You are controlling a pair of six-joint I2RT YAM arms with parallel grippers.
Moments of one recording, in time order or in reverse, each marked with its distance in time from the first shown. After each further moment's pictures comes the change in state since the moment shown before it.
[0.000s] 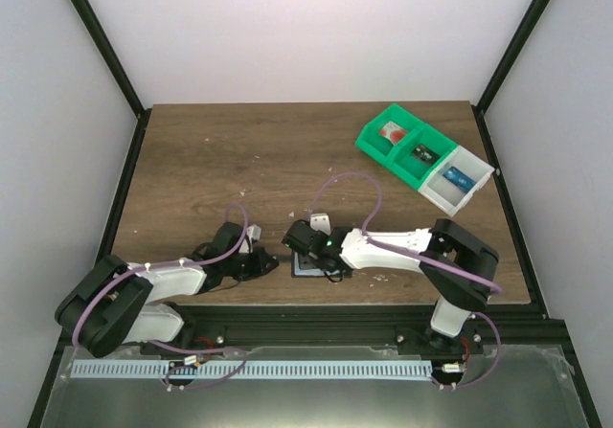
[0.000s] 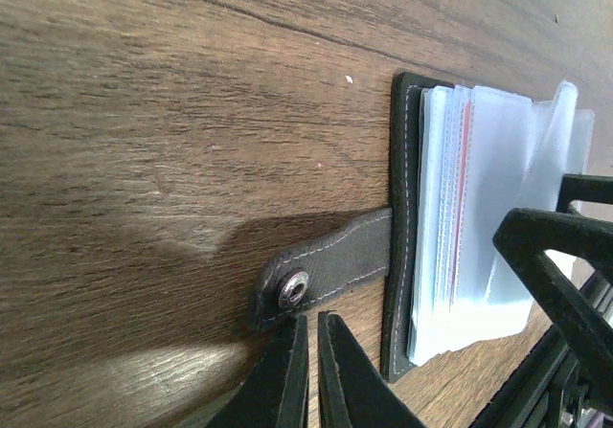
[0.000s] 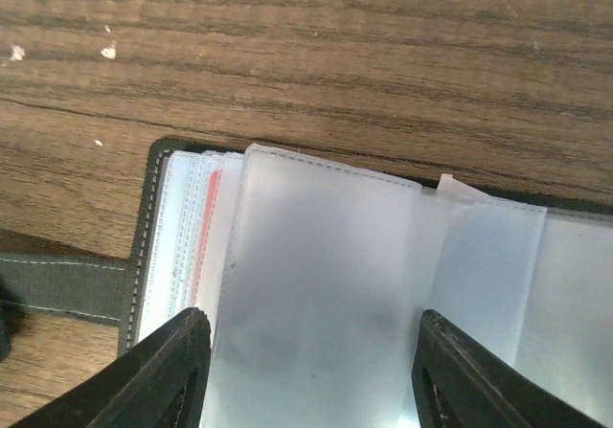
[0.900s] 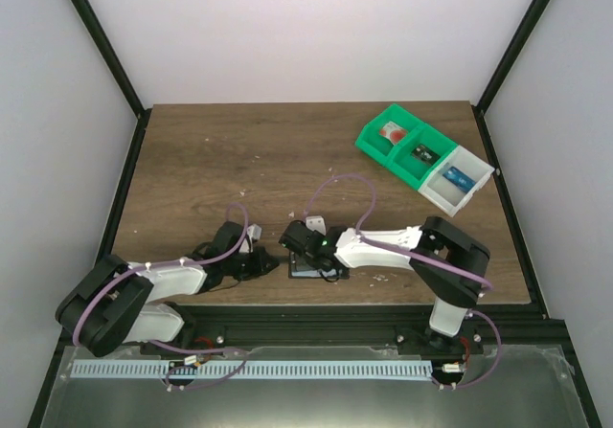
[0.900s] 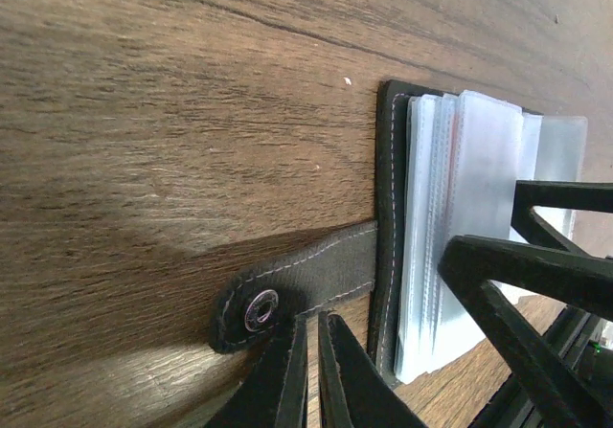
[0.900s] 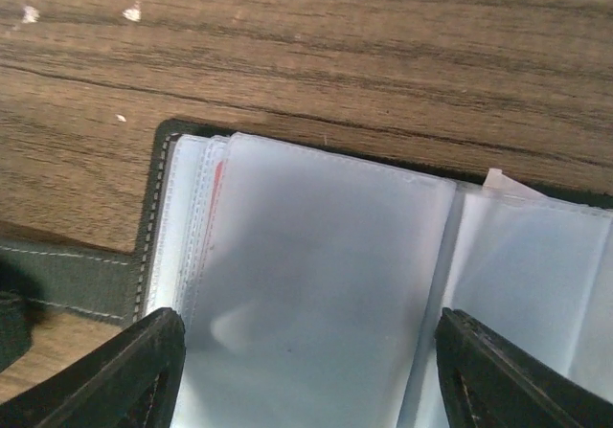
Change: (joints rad) left arm 0.000 0.004 0.005 -0.001 0.006 -0.002; right arm -0.001 0.033 0.020 0.026 -0.068 -0.008
